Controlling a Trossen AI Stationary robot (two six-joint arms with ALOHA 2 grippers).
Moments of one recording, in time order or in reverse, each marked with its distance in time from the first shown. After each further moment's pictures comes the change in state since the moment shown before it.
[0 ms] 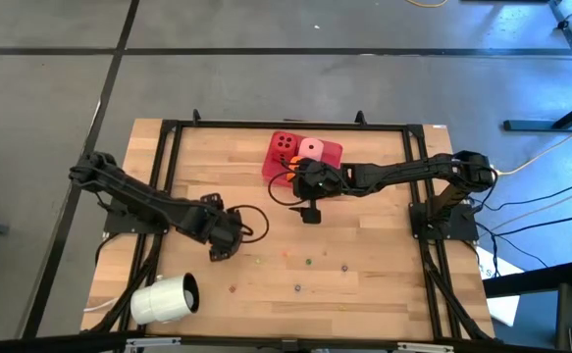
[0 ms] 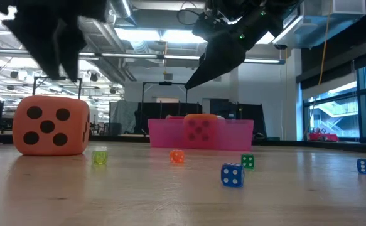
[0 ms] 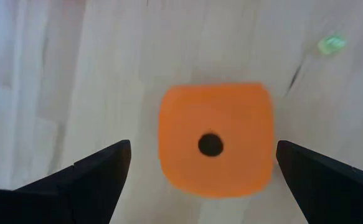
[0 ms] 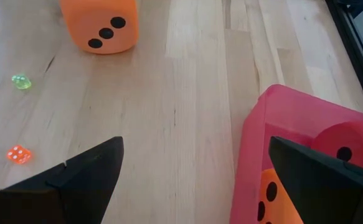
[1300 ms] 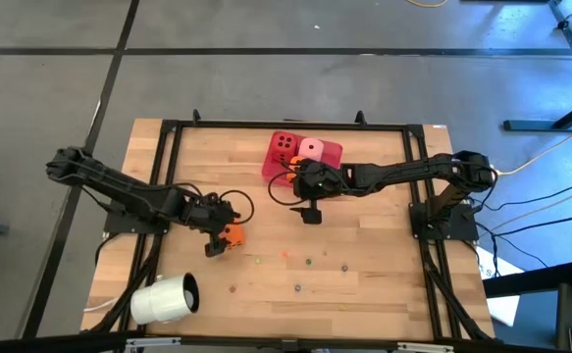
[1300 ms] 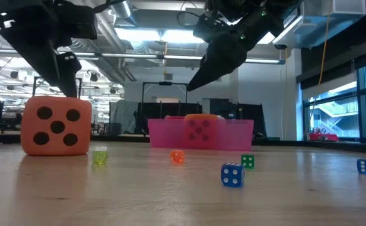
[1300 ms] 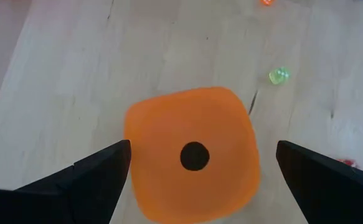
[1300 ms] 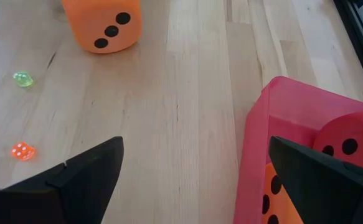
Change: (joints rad) left arm 0.070 -0.285 -0.351 0.429 0.168 0.067; right arm 0.000 0.000 0.000 -0.019 -0.003 0.025
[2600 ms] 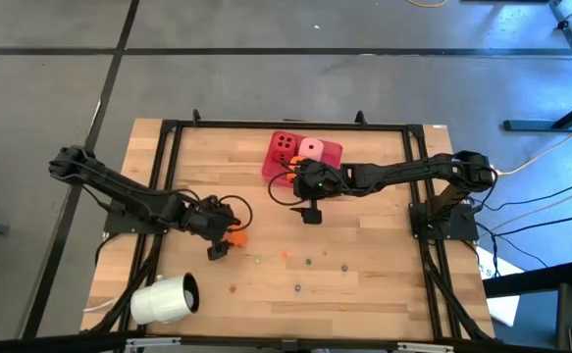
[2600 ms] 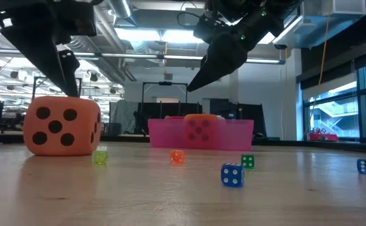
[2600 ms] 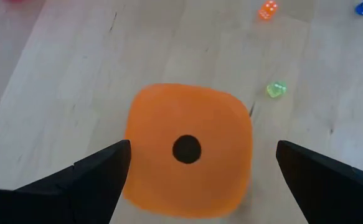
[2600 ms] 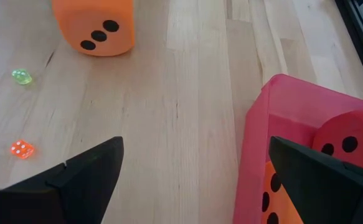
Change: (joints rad) left arm -0.064 0.021 -0.002 0.040 -0.092 -0.075; right arm 0.000 0.000 0.000 -0.007 0.002 -0.001
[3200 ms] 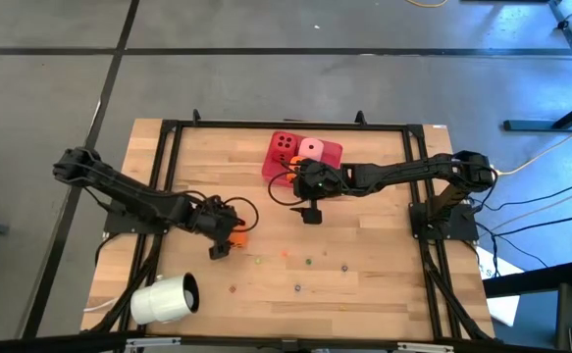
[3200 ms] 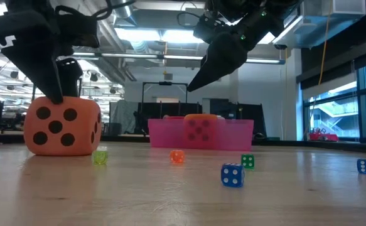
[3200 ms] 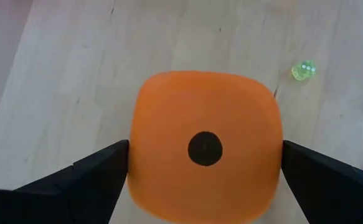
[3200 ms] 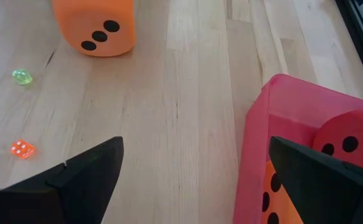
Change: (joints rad) left arm 0.028 0.075 0.001 -0.009 0.029 0.064; right arm 0.000 0.000 0.000 0.000 0.000 0.001
